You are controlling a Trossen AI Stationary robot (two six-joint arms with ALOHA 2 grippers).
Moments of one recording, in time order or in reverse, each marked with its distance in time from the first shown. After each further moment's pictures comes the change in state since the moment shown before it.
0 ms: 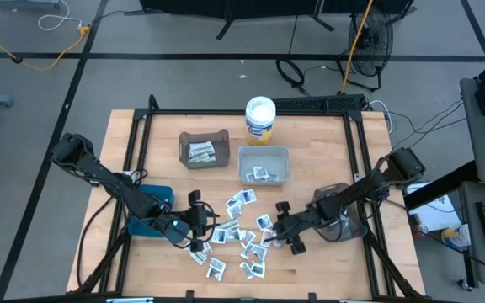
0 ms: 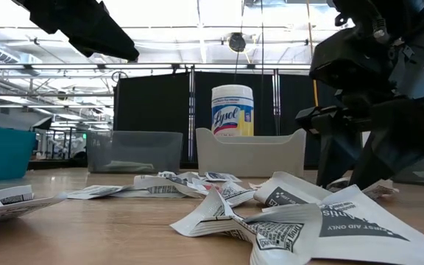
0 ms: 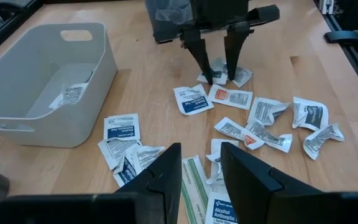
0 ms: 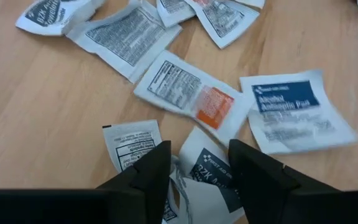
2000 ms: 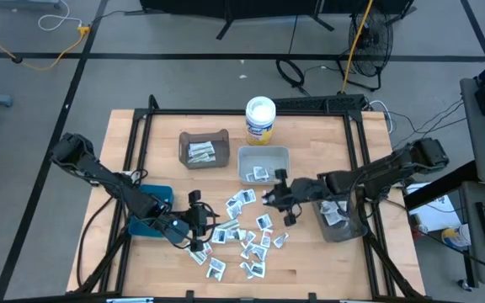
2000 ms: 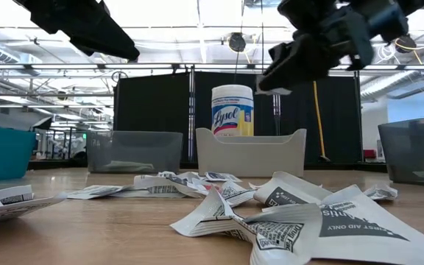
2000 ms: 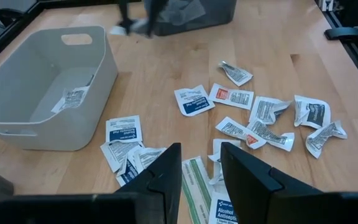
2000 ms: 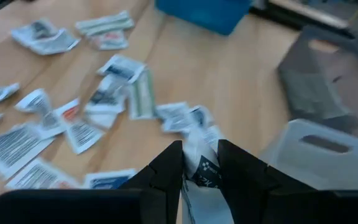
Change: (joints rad) left arm 0.000 0.000 0.000 0.002 -0.003 0.028; right arm -0.230 -0.294 0.002 0.045 0.087 -0.308
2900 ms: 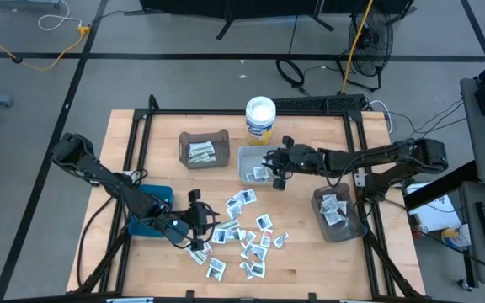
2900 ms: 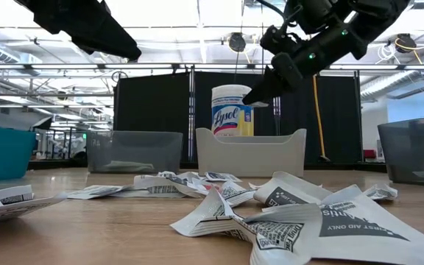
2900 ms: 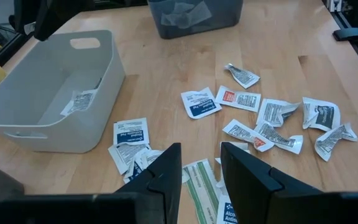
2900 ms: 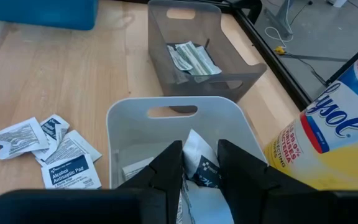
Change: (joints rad) left arm 0.001 0.000 0.000 0.002 -0.027 0.012; right arm -0.315 -0.009 0.000 0.042 0.045 0.073
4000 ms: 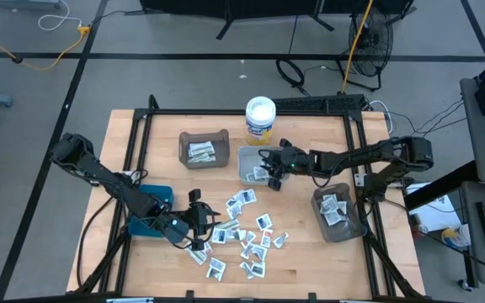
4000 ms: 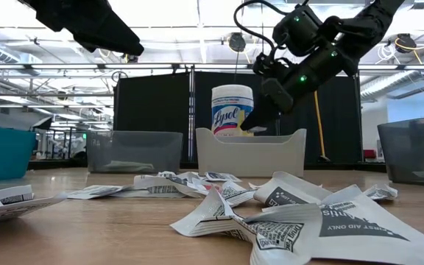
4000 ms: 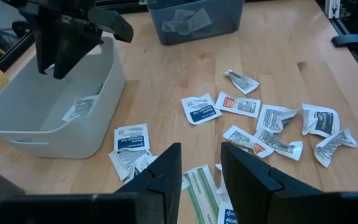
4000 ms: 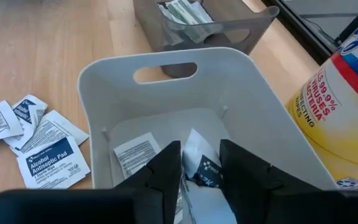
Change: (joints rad) left arm 0.000 0.000 0.000 0.023 -0.009 0.014; right arm -0.027 0.140 -0.001 0.038 -0.002 0.112
